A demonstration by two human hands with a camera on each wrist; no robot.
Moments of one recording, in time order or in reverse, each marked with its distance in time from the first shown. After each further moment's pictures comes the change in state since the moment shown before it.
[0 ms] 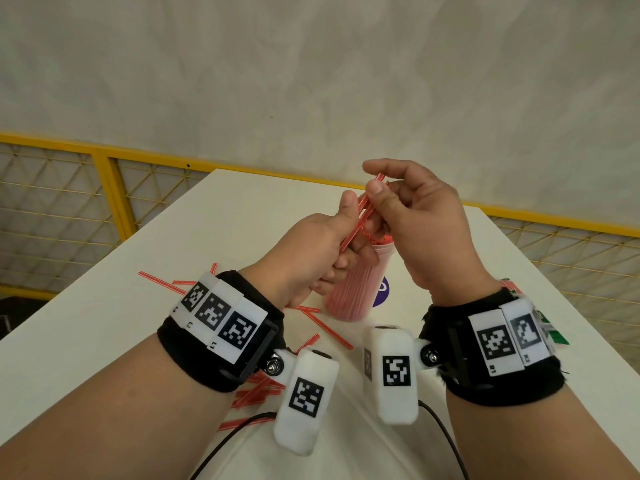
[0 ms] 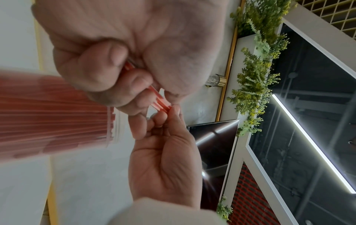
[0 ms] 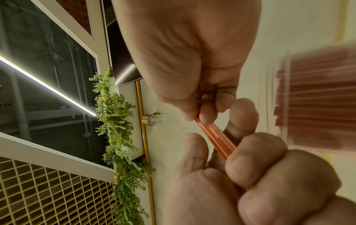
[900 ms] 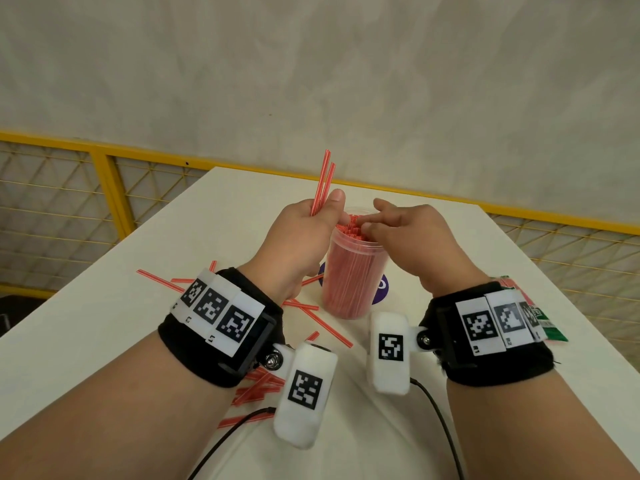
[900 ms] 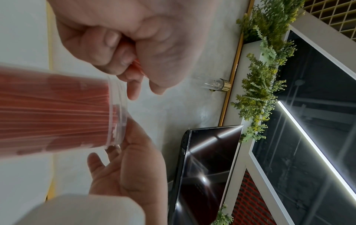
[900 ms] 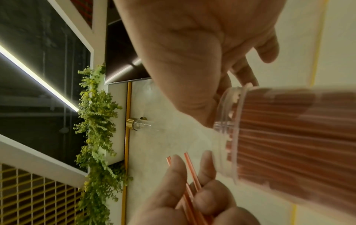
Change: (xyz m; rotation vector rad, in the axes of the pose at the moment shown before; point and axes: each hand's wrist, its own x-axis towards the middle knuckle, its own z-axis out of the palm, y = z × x) left_hand 0.002 0.002 0.001 0.103 0.402 0.035; right_hand 0.008 0.038 -0.012 -0.348 -0.089 0.283
